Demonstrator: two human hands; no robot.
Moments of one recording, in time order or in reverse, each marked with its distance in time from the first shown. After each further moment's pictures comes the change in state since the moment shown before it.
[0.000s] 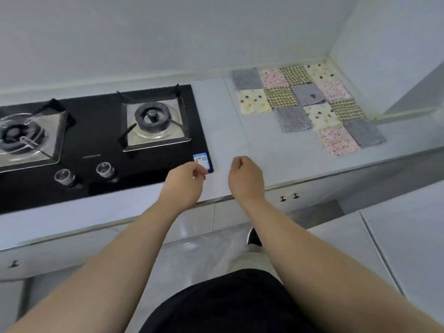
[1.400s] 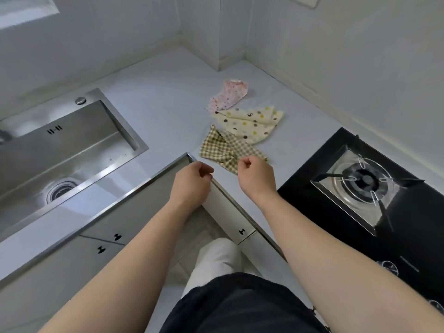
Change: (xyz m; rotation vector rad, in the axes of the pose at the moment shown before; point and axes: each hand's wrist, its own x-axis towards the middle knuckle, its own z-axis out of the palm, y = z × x) left_hand -0.216 -0.489 -0.504 -0.412 0.883 -0.702; right_hand -0.354 -0.435 0.561 -0.244 -0.942 -0.707
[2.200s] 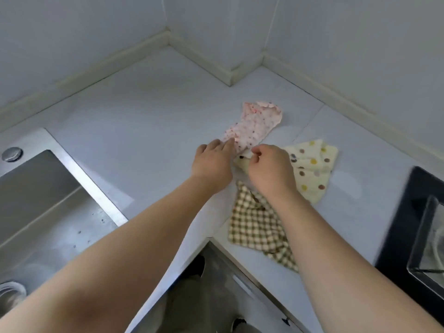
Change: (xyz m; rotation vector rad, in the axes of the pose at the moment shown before) left_hand 0.369 -0.006 0.017 0.810 -0.200 0.500; right_hand 0.265 -0.075 0.098 -0.355 0.230 -0.058
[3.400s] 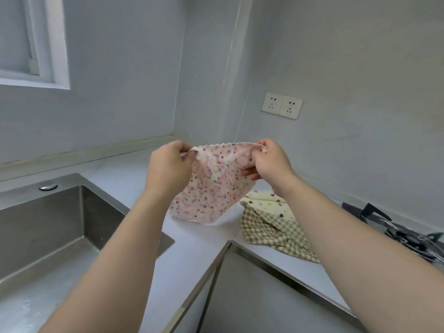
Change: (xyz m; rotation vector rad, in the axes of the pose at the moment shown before) left_hand -0.185 -0.105 -0.086 -0.748 0.852 0.121; right_hand -0.138 -0.099 -0.042 0.582 0.294 -0.147
